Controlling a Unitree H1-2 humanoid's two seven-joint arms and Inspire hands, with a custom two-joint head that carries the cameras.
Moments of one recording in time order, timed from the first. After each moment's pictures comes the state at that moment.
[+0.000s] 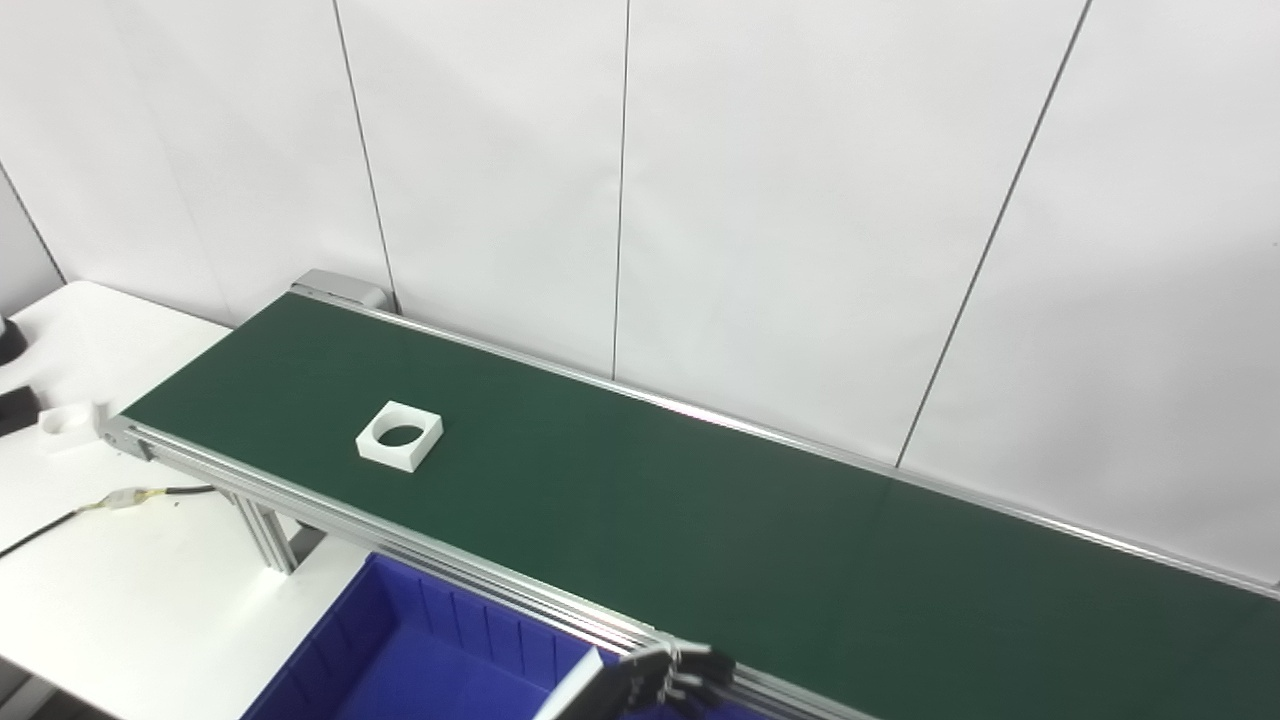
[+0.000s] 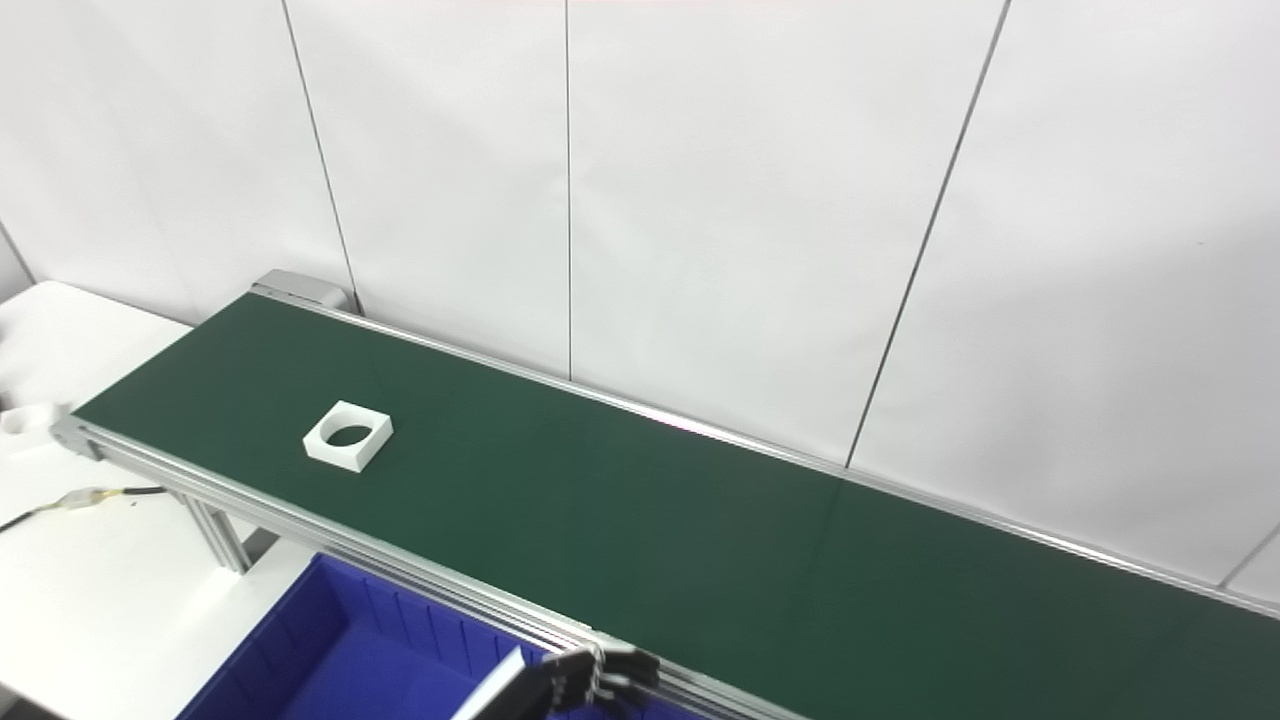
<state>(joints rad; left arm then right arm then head) 0.17 0.17 -0.23 0.07 0.06 -0.43 -0.11 0.21 -0.15 0.33 0.21 -0.15 -0.41 -0.17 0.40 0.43</state>
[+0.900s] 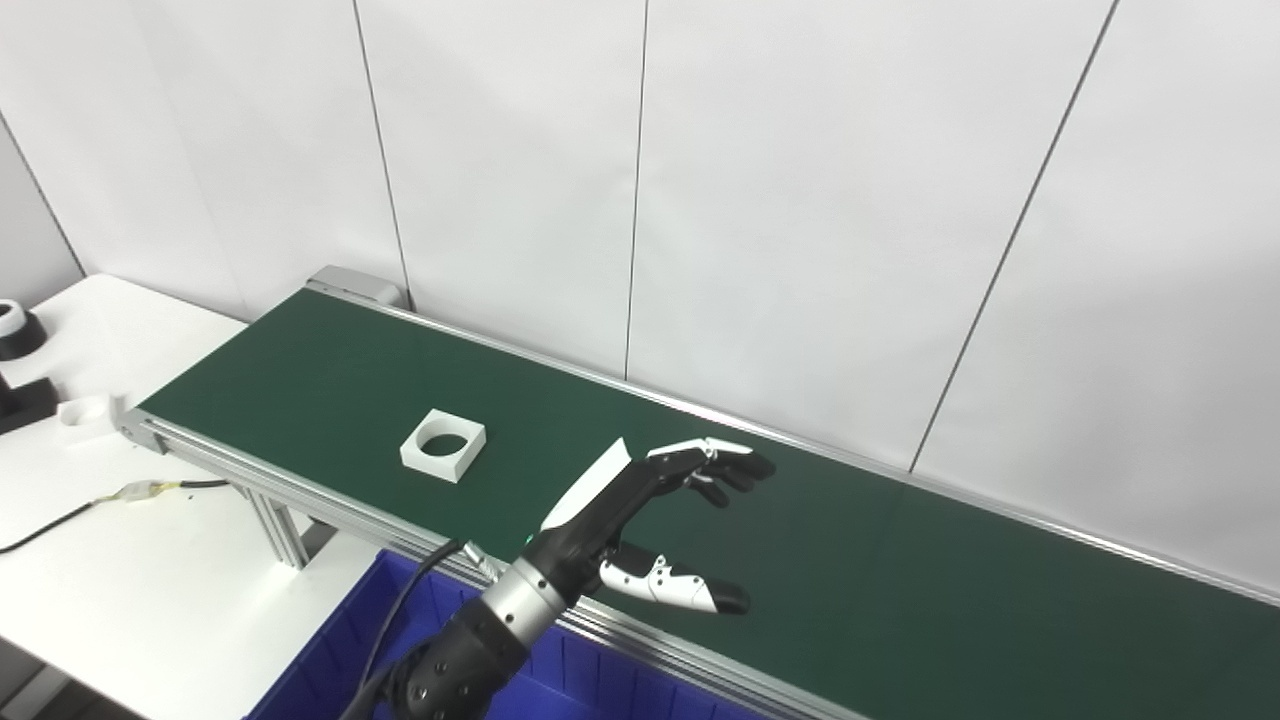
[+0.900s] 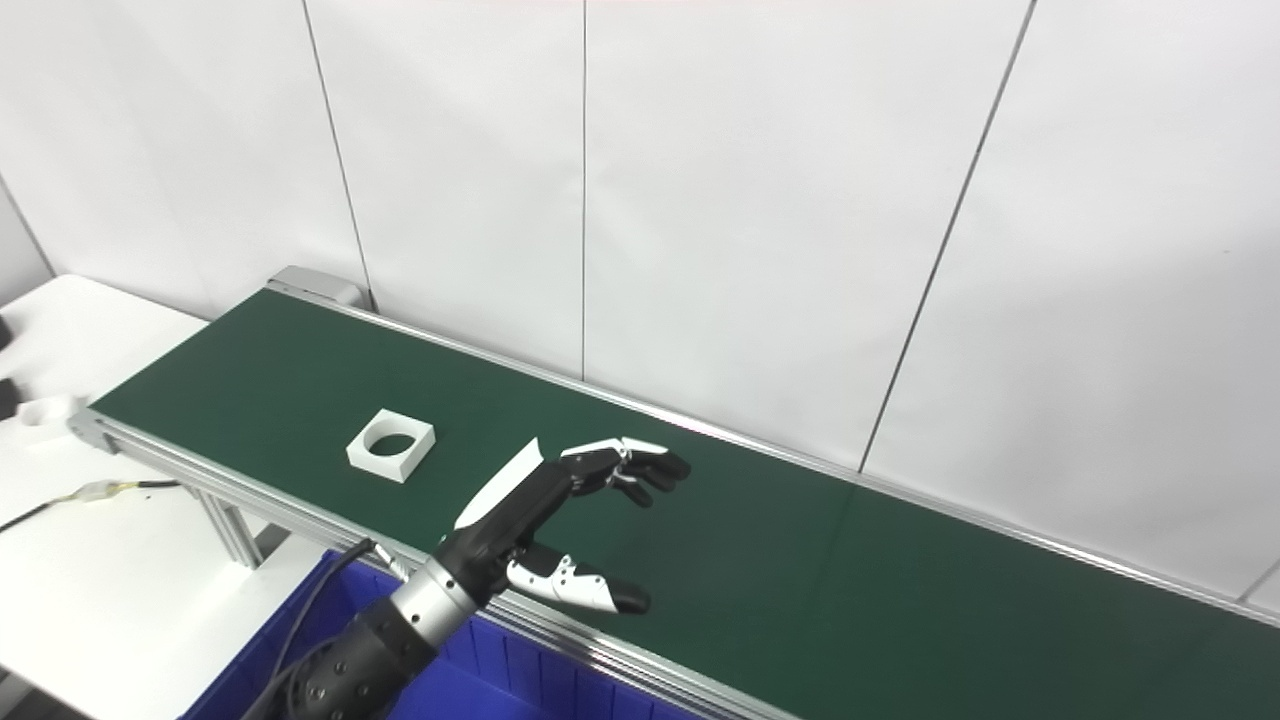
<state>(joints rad) -0.07 0.24 -0.11 -0.22 0.19 -0.18 -0.18 0.22 -0.15 0.31 0.19 -0.14 -0.41 -0.17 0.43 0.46</state>
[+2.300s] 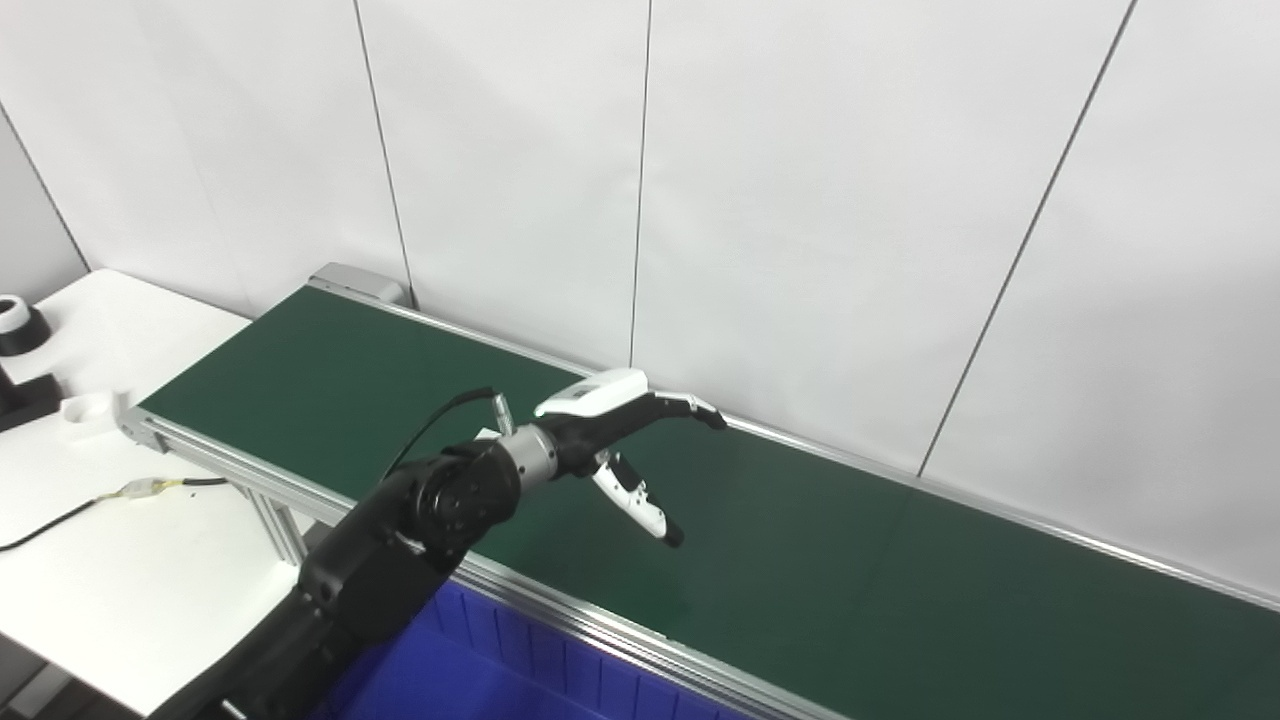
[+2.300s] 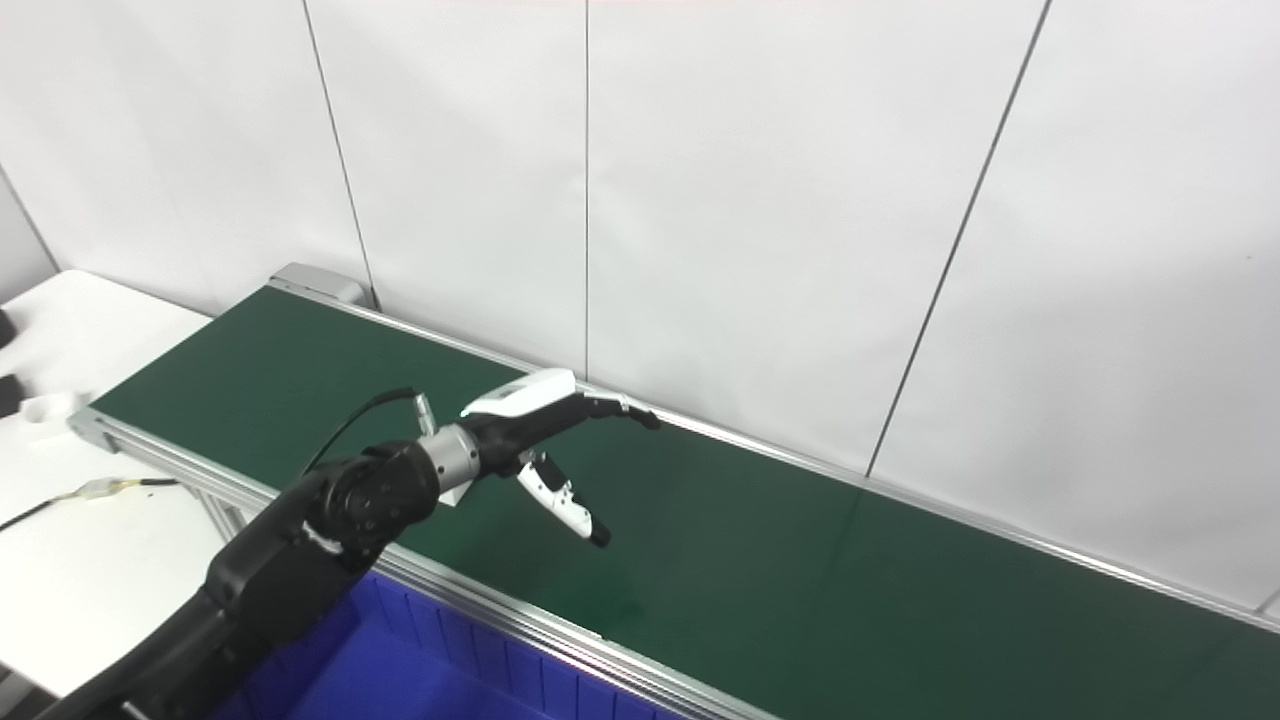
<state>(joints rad) -0.39 0.50 -0.19 0.06 0.48 0.03 -0.40 0.22 -0.12 0.32 0.19 -0.16 -0.41 -0.17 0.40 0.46</state>
